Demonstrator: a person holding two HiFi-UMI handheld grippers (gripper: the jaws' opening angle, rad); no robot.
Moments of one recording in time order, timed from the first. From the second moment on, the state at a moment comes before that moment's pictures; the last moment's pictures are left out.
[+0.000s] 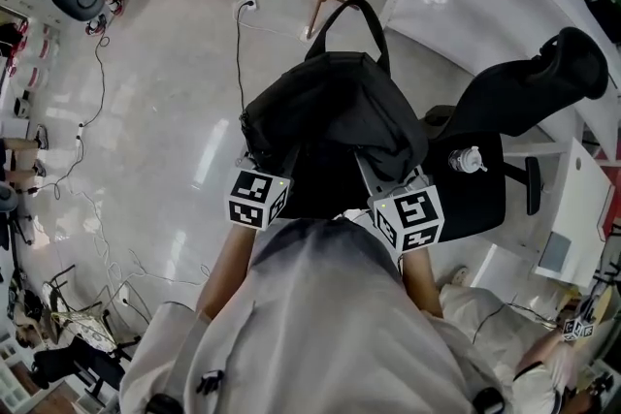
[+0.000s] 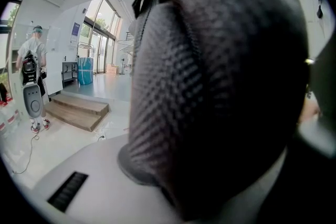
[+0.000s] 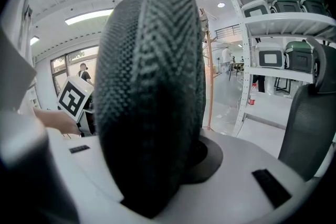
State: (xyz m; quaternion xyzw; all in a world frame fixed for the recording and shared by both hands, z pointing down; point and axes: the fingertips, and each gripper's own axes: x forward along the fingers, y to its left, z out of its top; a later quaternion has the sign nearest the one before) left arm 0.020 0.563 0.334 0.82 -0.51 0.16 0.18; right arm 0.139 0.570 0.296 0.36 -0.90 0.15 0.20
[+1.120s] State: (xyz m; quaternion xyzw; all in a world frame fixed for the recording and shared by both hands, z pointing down) left arm -0.147 0.429 0.301 0.84 -0.51 0.13 0.15; right arm -0.028 0.443 0.262 0.36 -0.91 0.11 0.19
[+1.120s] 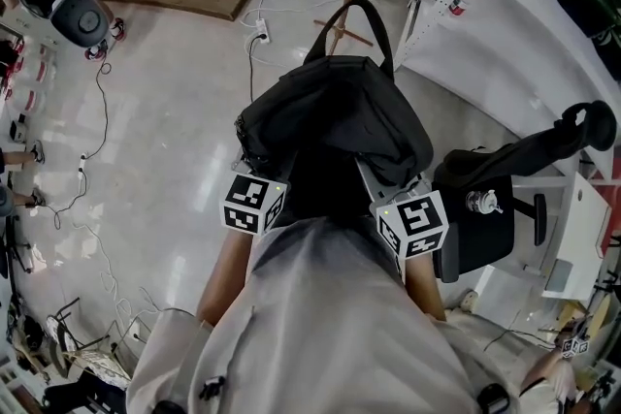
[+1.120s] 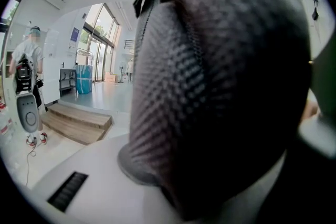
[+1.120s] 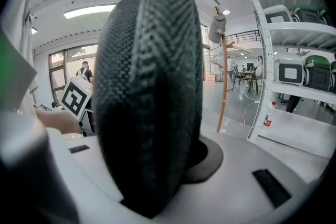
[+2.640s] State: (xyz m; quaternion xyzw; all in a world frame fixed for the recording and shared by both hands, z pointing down) left arm -0.122 0.181 0.295 0.83 -0.51 0.15 0.13; right arm -0.001 0.193 0.264 0.36 -0.91 0.11 0.16
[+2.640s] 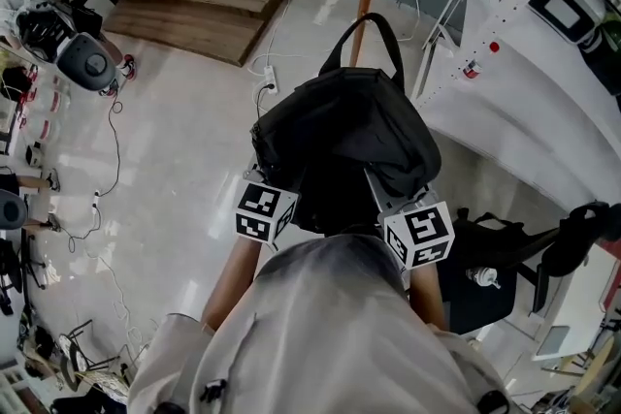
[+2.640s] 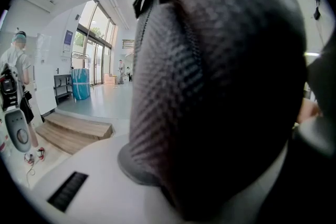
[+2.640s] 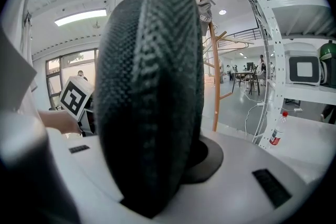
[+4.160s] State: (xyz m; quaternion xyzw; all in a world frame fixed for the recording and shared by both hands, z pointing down) left arm -0.073 0.028 0.351 0.83 -0.49 0.20 0.18; right arm 0.044 0.034 0.317 0.35 -0.90 0.17 0.19
